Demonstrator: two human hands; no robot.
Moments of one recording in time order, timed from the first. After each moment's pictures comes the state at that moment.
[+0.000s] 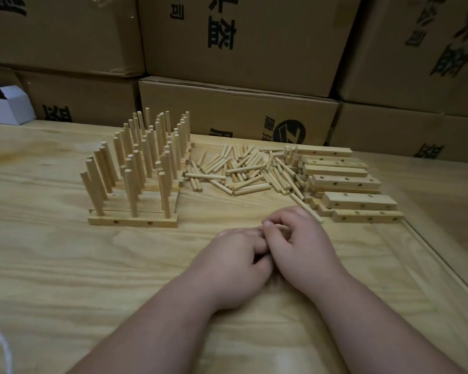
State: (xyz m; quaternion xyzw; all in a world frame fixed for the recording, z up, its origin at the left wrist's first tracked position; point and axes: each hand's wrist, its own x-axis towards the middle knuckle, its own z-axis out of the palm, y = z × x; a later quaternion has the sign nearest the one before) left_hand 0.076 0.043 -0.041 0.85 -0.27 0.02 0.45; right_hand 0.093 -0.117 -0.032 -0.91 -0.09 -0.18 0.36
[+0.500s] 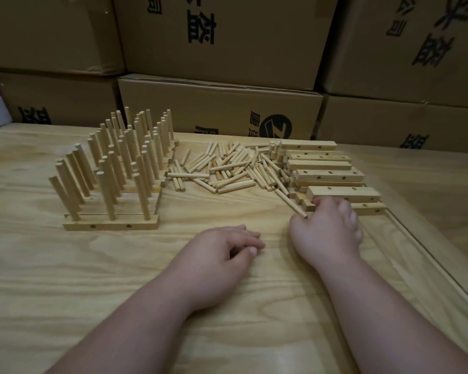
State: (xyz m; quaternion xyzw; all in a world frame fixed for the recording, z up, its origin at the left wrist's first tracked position) left_hand 0.077 0.039 -0.038 0.88 -0.21 0.00 0.42; right_hand 0.110 -0.160 -0.021 -0.94 0.22 -0.13 0.23
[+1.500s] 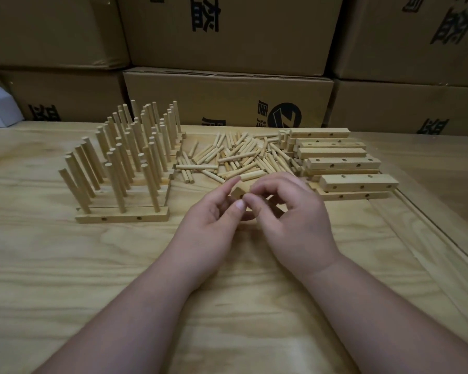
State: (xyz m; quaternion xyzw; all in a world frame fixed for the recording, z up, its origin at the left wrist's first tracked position) left_hand 0.084 0.044 -0.029 0.69 -0.10 0.02 0.71; right_hand 0.095 -0.107 -0.020 -0.80 -0.22 -0.35 0.44
